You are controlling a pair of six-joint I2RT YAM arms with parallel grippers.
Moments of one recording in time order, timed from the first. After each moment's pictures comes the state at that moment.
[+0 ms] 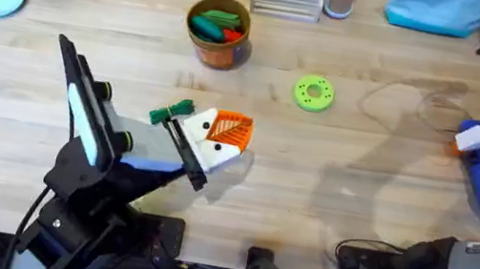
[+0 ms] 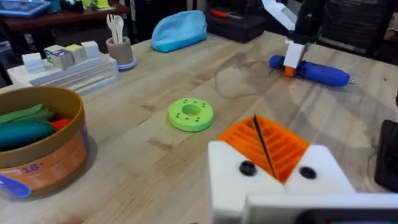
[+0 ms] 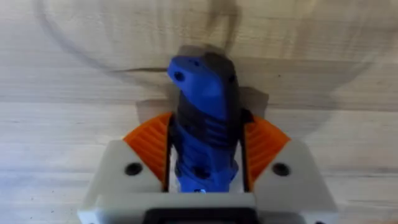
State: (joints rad) left arm -0.48 0.01 0.01 -0.05 0.44 -0.06; right arm -0.63 1.82 1.21 -0.94 0.06 -0.67
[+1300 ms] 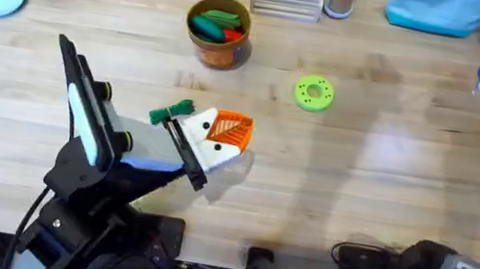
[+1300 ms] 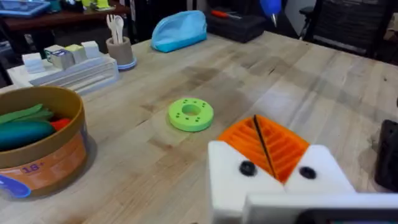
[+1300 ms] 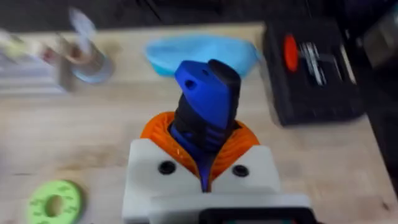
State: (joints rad) left arm -0.48 0.01 0.01 -0.05 0.44 -0.06; right arm -0.36 1.34 1.38 -0.66 -0.16 -0.20
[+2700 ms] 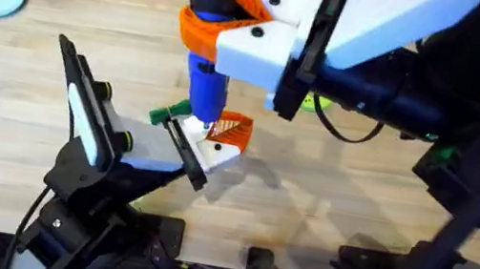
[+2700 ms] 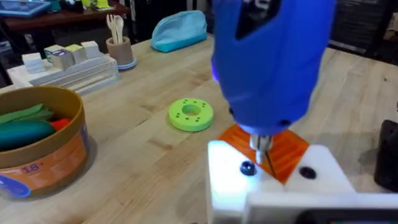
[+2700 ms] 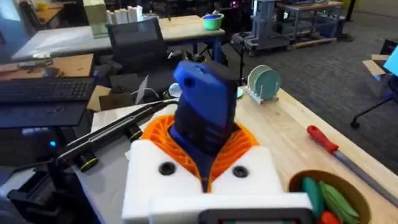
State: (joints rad) left arm -0.48 0.01 0.01 -0.05 0.44 -0.06; right arm 0.85 1.10 0.82 0.33 -0.38 0.04
